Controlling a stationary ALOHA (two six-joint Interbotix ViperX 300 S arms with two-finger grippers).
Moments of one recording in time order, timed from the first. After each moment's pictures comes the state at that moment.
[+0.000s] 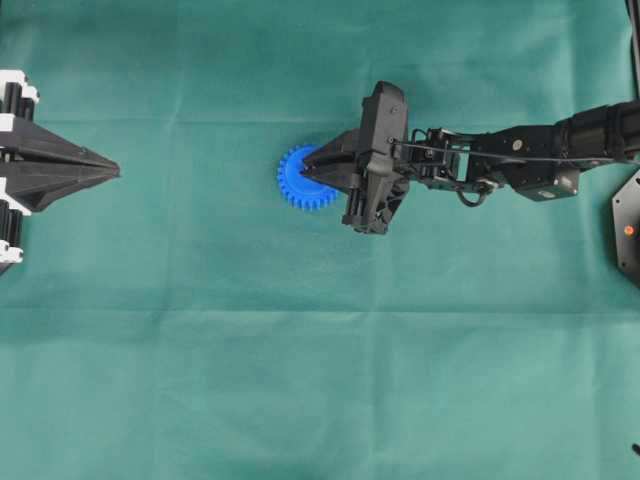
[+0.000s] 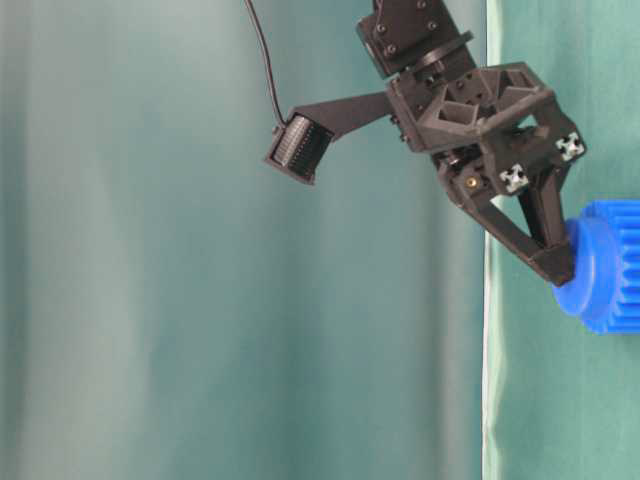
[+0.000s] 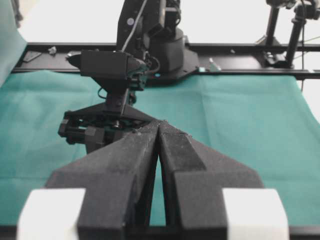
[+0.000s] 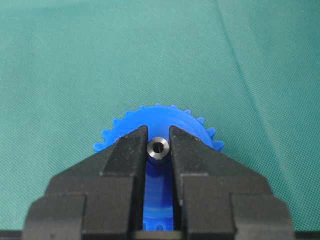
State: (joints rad) left arm 0.00 -0.96 1.17 0.01 -0.21 0.00; right arm -0.13 0.25 0.73 0.07 -0.50 -0.04
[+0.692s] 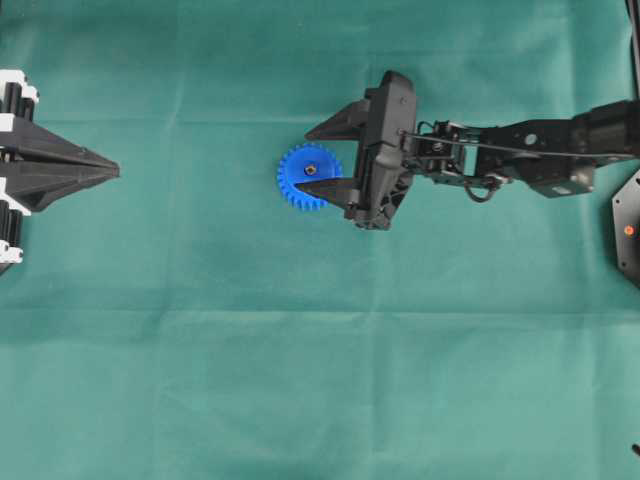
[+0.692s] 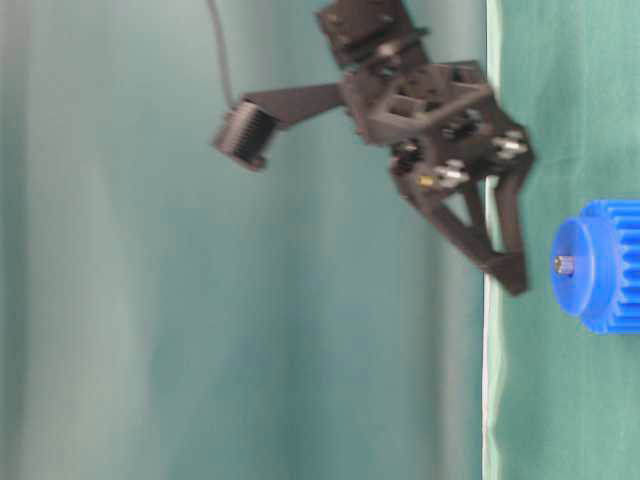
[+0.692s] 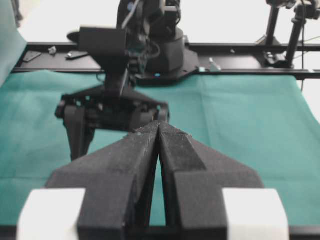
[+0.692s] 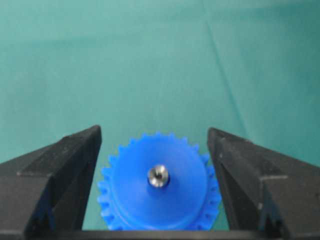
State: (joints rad) left arm 0.00 -0.96 1.17 0.01 -0.21 0.00; right arm -0.13 0.14 0.74 0.07 -0.47 -0.04
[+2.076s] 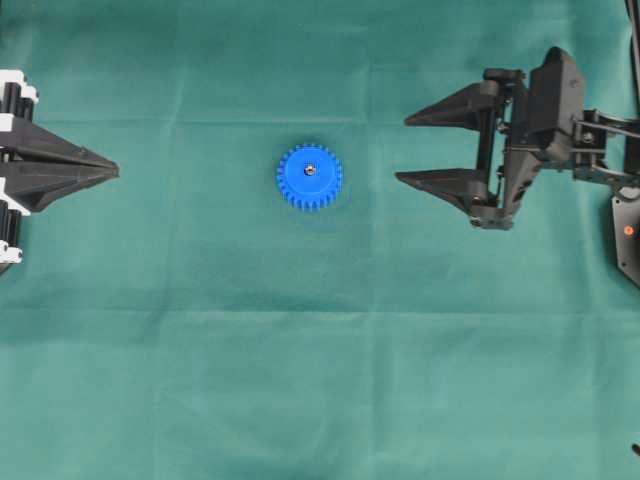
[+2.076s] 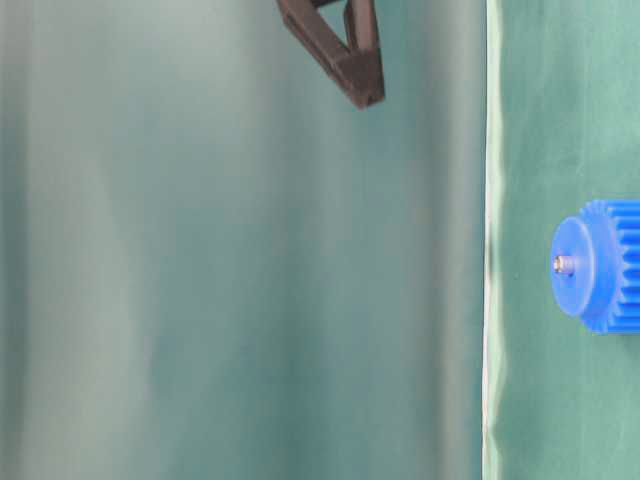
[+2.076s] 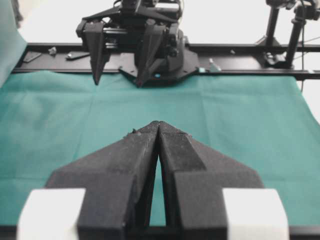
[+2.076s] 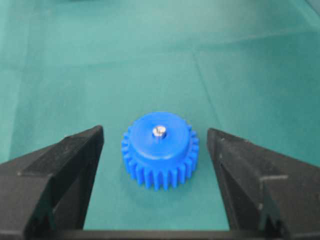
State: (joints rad) left arm 0.00 -0.96 1.17 0.01 -0.21 0.00; right arm -0.13 -0.38 1.07 0.08 -0.39 -0.04
